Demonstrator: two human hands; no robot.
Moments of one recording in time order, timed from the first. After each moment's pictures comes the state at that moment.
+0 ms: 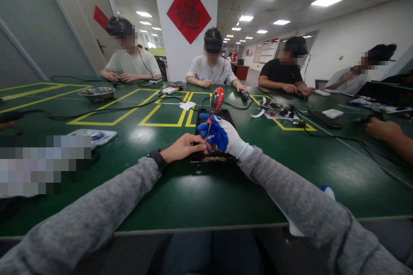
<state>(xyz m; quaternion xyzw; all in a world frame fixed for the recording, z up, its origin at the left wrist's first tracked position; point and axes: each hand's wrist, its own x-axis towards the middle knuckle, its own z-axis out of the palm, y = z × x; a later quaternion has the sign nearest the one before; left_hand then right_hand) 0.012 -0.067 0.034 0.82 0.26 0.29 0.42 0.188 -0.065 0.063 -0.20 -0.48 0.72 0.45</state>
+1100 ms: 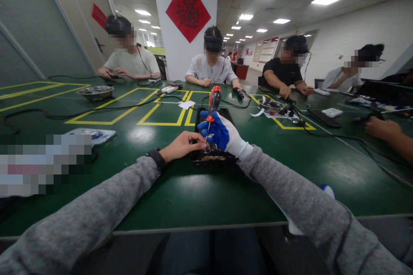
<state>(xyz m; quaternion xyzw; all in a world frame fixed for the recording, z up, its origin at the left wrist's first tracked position) 0.014 -0.068 0.034 0.81 0.30 0.33 0.39 0.189 -0.064 0.064 -0.20 -0.47 0.72 0.46</state>
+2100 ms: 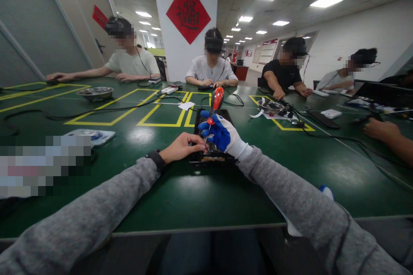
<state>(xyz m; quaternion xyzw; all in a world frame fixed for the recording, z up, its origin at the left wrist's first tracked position) 0.014 -0.070 0.036 0.81 0.27 0.32 0.40 0.191 -0.067 0.064 -0.18 -0.47 0.72 0.48</state>
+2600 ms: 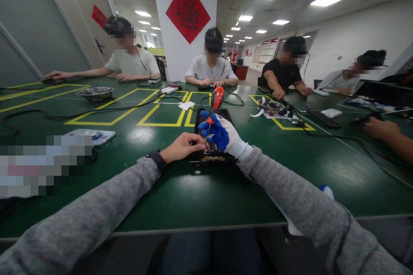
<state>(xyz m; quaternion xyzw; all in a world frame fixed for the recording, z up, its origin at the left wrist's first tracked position) 0.015 -0.070 0.034 0.81 0.28 0.32 0.40 0.187 -0.067 0.063 -0.19 -0.47 0.71 0.49</state>
